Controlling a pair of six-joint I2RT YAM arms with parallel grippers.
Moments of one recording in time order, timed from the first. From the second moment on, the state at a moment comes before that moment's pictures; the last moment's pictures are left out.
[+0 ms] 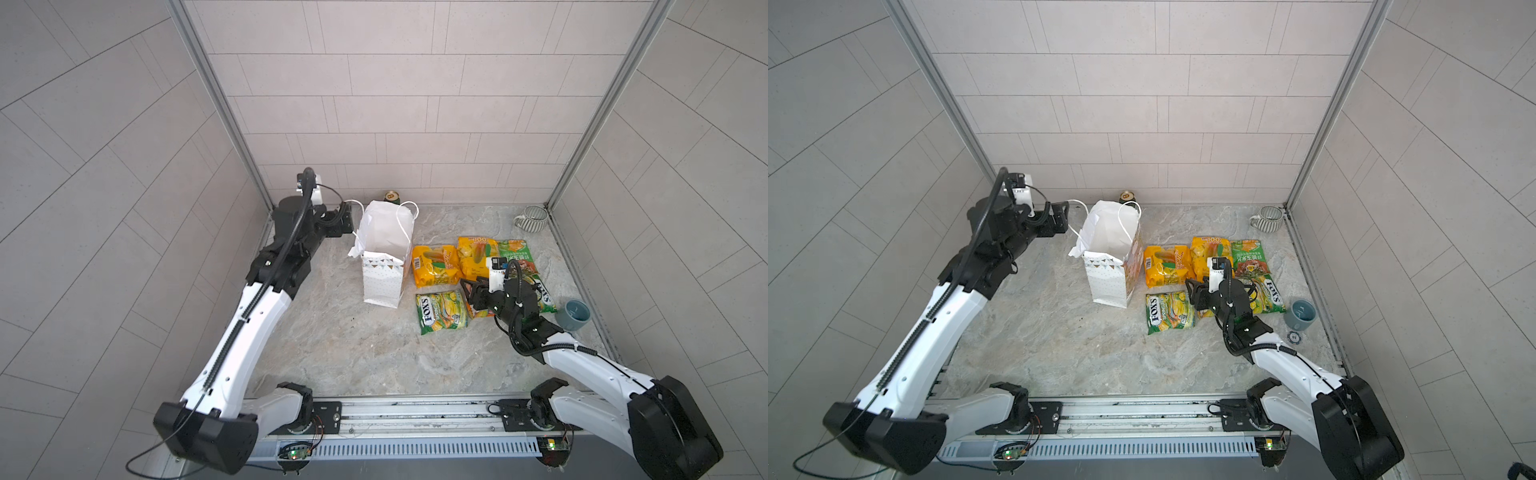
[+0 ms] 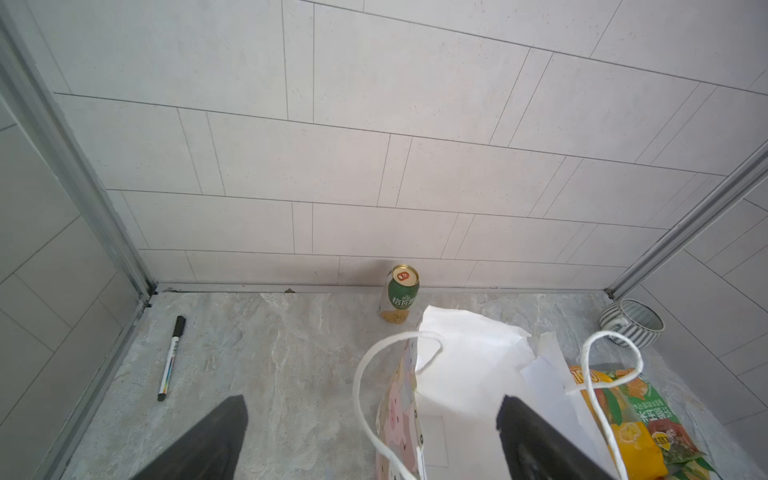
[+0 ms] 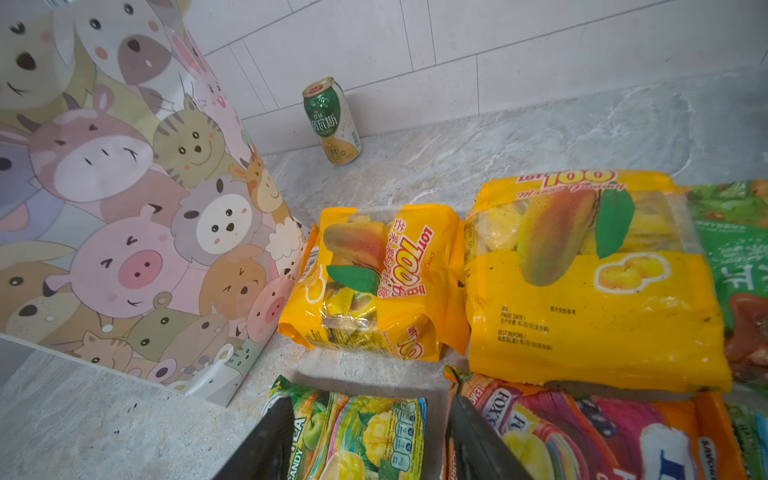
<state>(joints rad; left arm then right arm) -0.24 1.12 1.22 -0.32 -0.10 -0.18 0.38 1.04 0.40 0.31 -0.02 0.35</state>
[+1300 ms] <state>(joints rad) -0.11 1.34 0.41 0.57 -0.61 -0.07 0.17 1.25 0.28 0.65 0.62 0.03</state>
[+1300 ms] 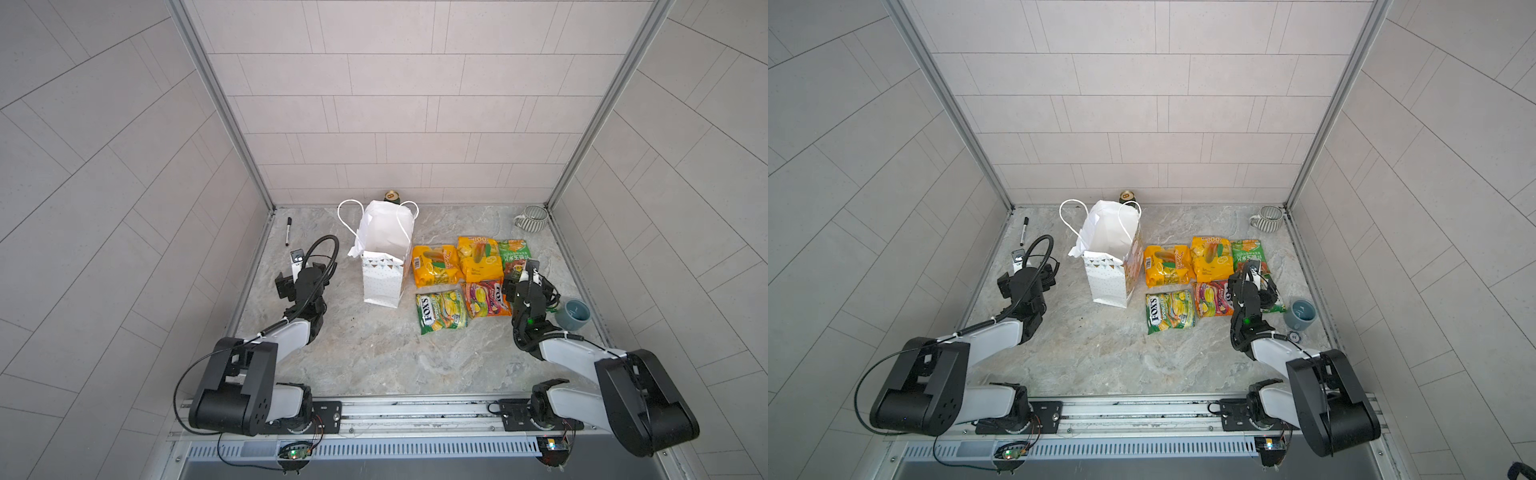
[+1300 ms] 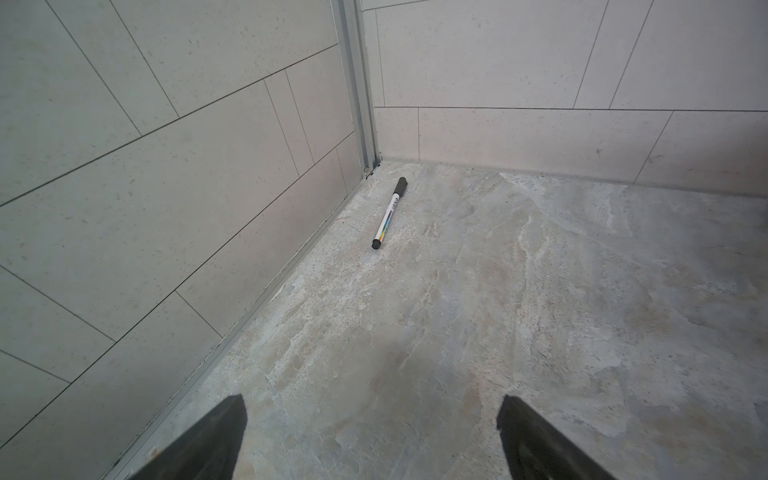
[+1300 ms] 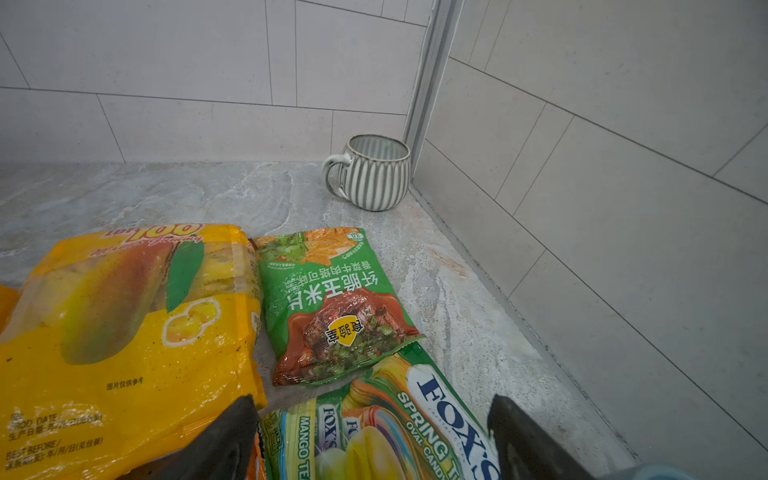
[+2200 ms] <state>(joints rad) -0.06 1.59 0.39 0.82 -0.36 -0.03 0.12 1.61 0.31 1.04 0.48 -0.07</state>
